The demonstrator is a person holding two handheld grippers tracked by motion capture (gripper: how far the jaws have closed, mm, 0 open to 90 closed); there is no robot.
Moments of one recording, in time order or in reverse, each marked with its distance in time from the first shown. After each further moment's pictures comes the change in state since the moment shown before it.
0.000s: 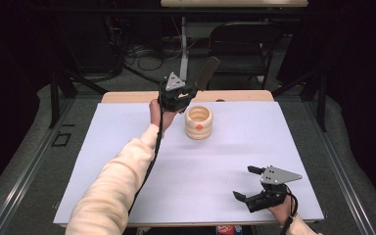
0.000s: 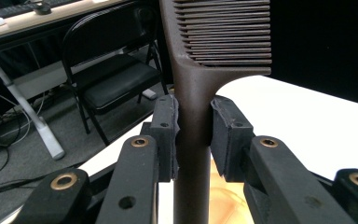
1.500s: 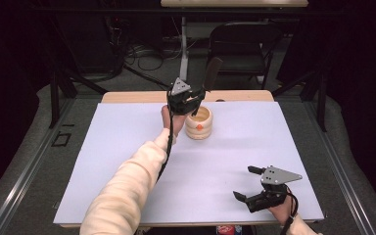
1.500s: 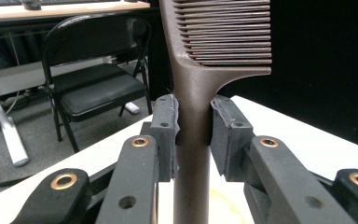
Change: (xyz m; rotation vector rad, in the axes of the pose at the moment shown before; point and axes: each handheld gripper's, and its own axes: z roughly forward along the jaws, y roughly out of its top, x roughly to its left) left arm -0.009 -0.024 0.038 -0.101 -0.039 -0.143; right arm 0.000 0.000 -0.001 0.003 -0.001 0.001
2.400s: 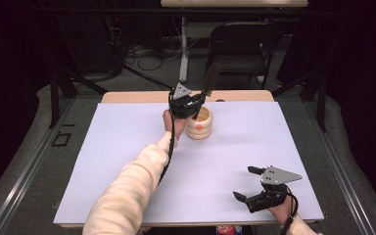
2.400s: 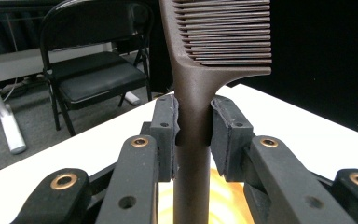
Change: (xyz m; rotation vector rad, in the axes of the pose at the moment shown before) left arm 0.003 -0.020 0.010 0.025 0.017 -0.025; right arm 0.000 0.000 0.000 -0.001 0.000 -0.007
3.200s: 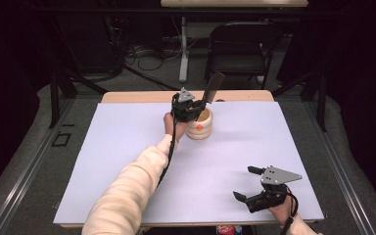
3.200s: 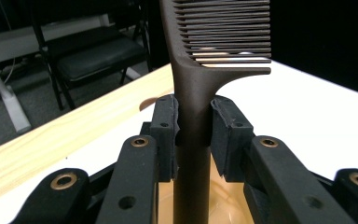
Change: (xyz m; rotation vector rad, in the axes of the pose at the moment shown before) left arm -0.003 -0.011 0.008 0.134 0.000 0.038; right arm 0.000 0.000 0.000 0.001 0.002 0.005
